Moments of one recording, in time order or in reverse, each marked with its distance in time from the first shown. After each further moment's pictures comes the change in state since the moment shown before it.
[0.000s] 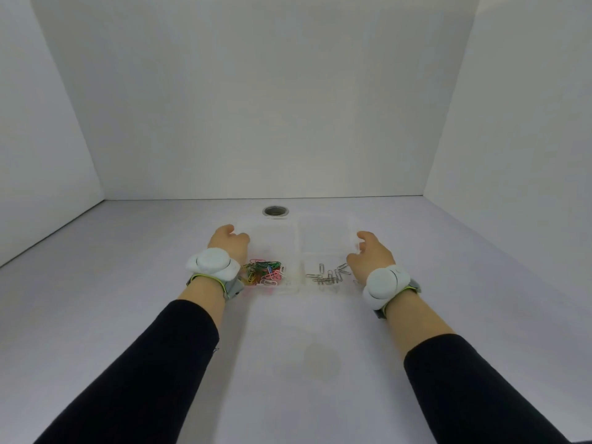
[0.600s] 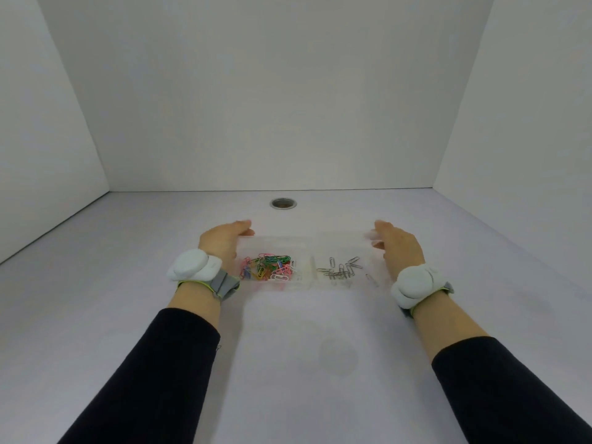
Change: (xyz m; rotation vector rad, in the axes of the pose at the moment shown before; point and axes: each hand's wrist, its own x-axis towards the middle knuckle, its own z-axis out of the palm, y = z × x) left_hand -0.004 -0.006 -0.026 -0.350 -0.089 -0.098; right_hand -0.005 0.003 -0.010 0.382 0.099 -0.064
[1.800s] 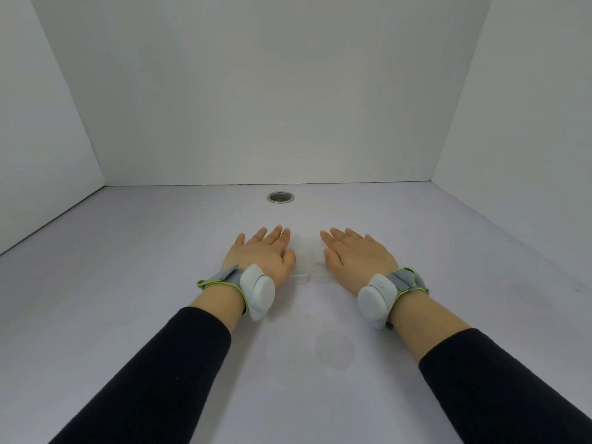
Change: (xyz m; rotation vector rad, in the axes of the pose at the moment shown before) left_hand -0.025 -0.028 0.038 1.478 -0.247 0.495; right_hand -0.019 -0.003 0.037 -1.078 -0.449 -0.335
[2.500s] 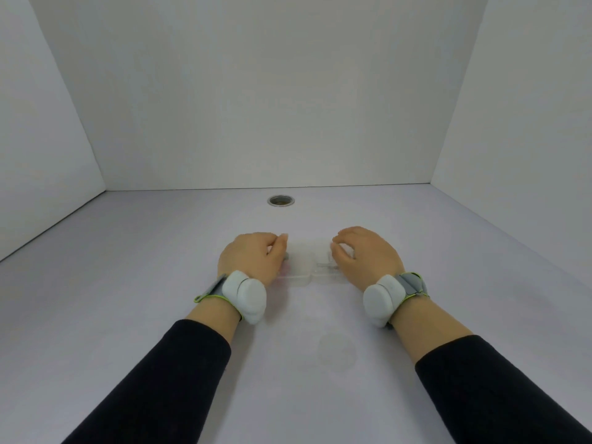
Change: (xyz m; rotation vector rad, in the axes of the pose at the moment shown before) left_hand -0.017 0.001 -0.015 -0.397 0.402 -0.105; right_hand -0.005 0.002 -0.007 0.264 0.342 0.031
